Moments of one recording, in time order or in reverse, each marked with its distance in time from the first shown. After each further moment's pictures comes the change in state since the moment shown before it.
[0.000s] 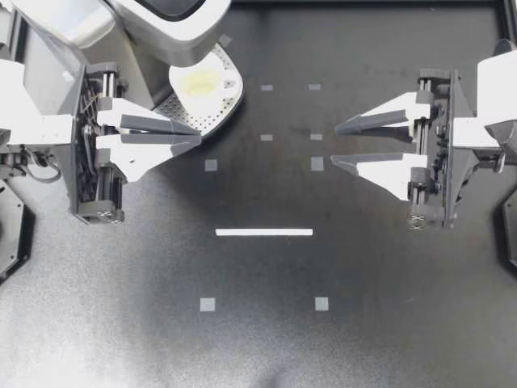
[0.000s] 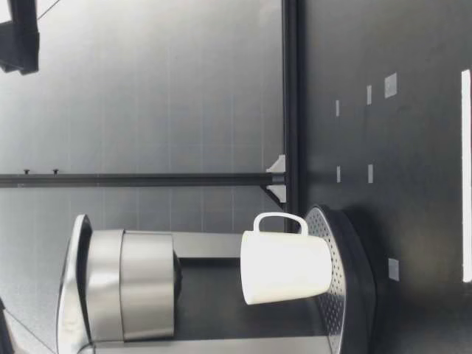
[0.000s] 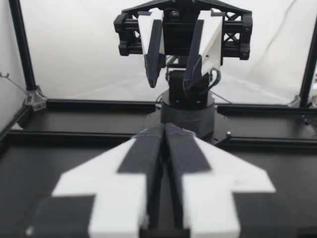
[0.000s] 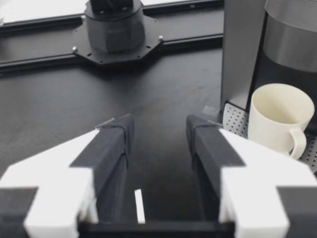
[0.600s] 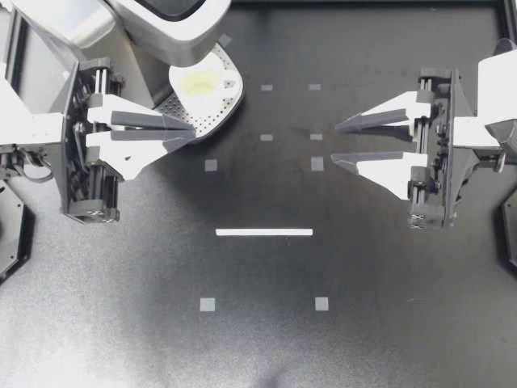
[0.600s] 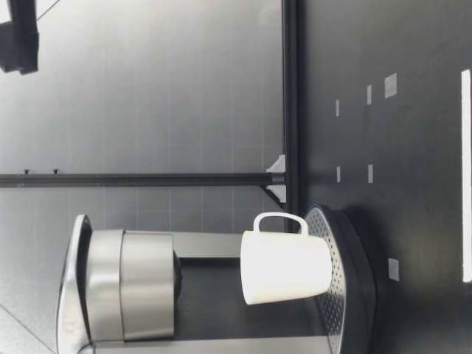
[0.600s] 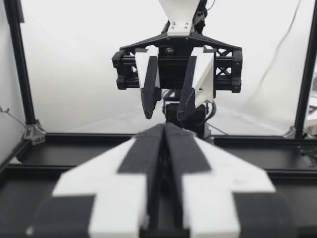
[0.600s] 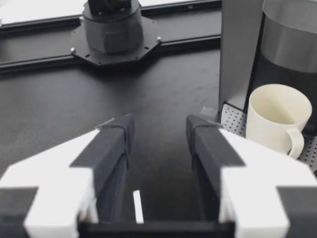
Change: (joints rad) left arm -0.002 0.000 0.012 0.000 -0.117 0.008; right arm 0.000 -0.003 0.000 0.000 -0.006 0.000
